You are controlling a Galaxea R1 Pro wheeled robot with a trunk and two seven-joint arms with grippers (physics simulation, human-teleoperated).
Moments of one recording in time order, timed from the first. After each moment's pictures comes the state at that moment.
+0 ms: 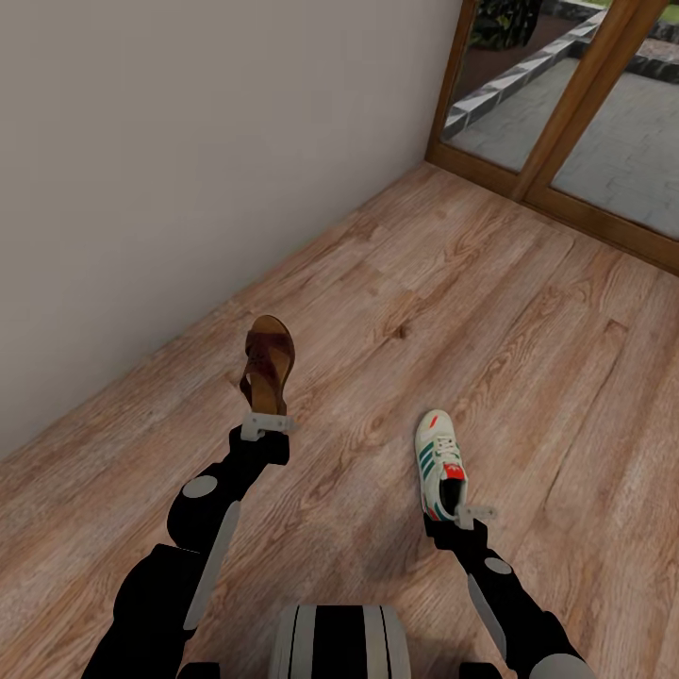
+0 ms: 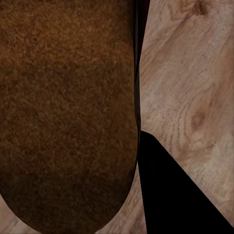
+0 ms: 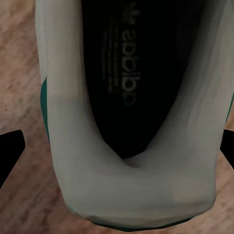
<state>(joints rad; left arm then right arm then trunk) -0.41 -0.09 -0.19 -1.63 0.00 0.61 0.01 -0.48 0.00 -0.04 -0.67 -0.01 0.01 0.01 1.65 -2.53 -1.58</state>
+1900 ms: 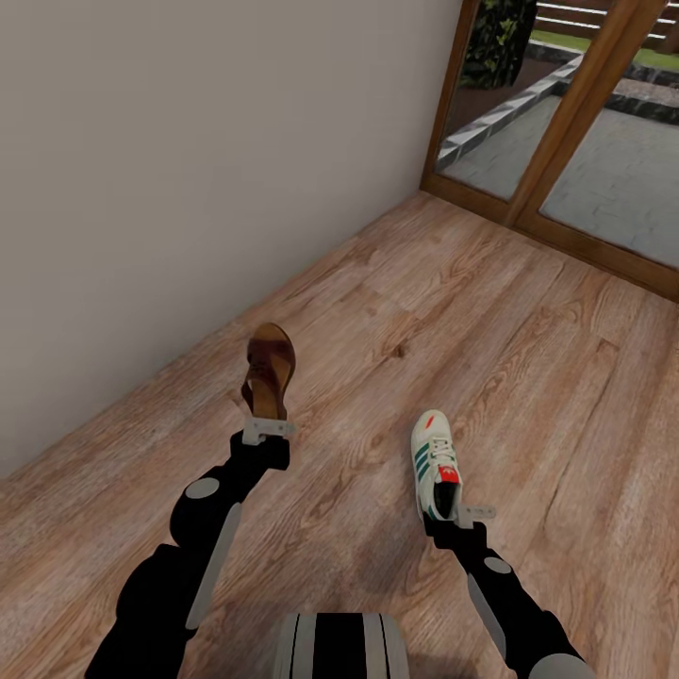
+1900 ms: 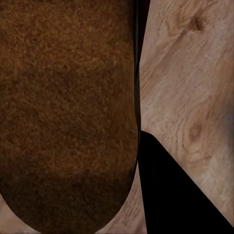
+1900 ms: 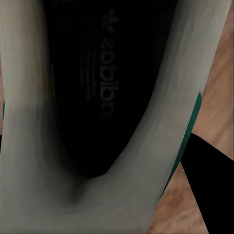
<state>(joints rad) -0.41 -0.09 -0.19 -1.59 0.01 0.61 0.01 -0.48 0.00 -0.04 -0.68 -0.01 0.01 0.01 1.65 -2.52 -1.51</state>
